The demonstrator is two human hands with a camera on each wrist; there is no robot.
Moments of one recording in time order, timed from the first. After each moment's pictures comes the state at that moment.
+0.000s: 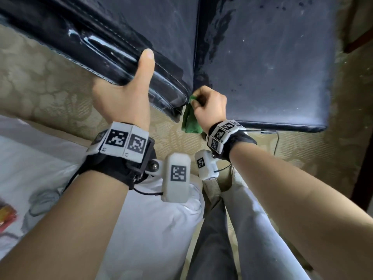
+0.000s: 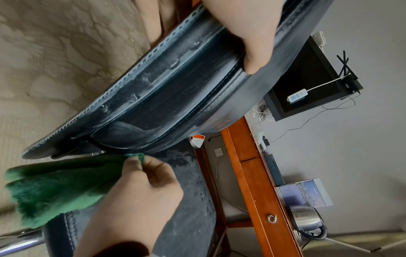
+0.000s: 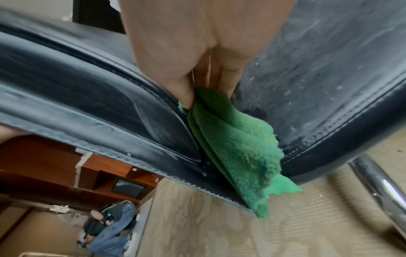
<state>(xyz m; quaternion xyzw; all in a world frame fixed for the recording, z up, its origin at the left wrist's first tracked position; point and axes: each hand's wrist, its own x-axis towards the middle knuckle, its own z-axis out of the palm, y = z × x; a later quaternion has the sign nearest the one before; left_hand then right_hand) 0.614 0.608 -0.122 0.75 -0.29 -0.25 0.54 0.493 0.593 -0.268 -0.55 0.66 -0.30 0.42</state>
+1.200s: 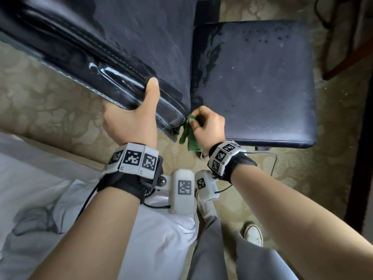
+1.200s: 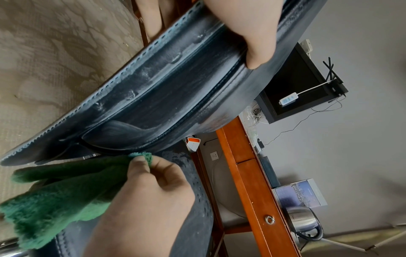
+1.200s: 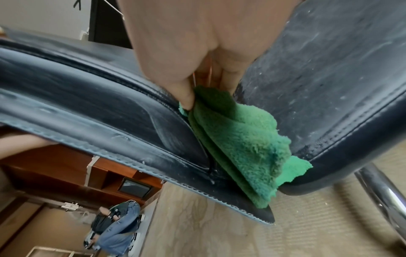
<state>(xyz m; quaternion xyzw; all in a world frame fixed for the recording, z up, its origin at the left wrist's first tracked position) 0.607 0.613 -0.138 0.78 -0.27 -0.19 0.53 0.479 0.604 -0.256 -0.57 0.64 -0.33 0.40</state>
